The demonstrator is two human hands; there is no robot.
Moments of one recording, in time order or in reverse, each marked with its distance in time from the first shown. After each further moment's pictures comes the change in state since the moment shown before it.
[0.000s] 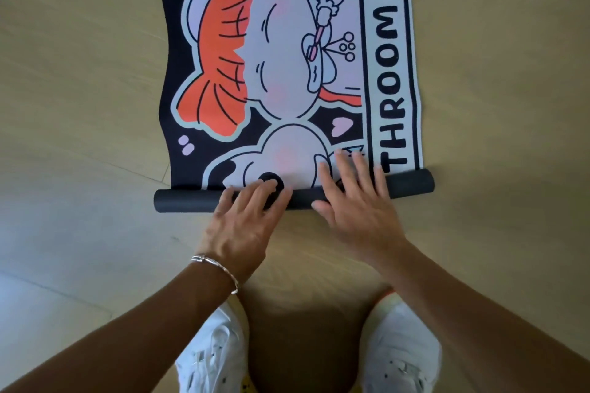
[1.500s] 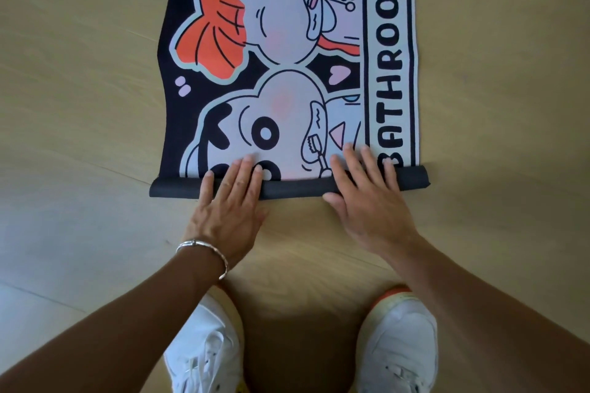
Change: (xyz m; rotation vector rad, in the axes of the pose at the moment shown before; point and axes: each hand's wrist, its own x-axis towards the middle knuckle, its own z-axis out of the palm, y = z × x) left_hand 0.016 -0.017 0.007 0.113 -0.293 -0.167; right_hand 0.005 0.025 0.002 -0.016 0.019 0.011
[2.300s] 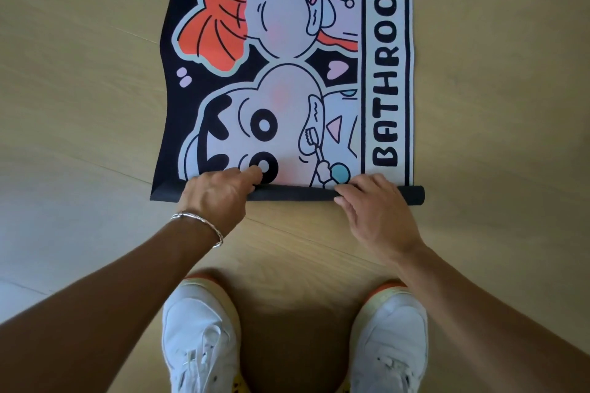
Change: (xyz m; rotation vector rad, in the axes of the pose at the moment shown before) left_hand 0.014 -0.009 -0.037 -0.137 0.080 -0.041; right_hand -0.019 0.013 0.004 0.192 0.312 -0.082
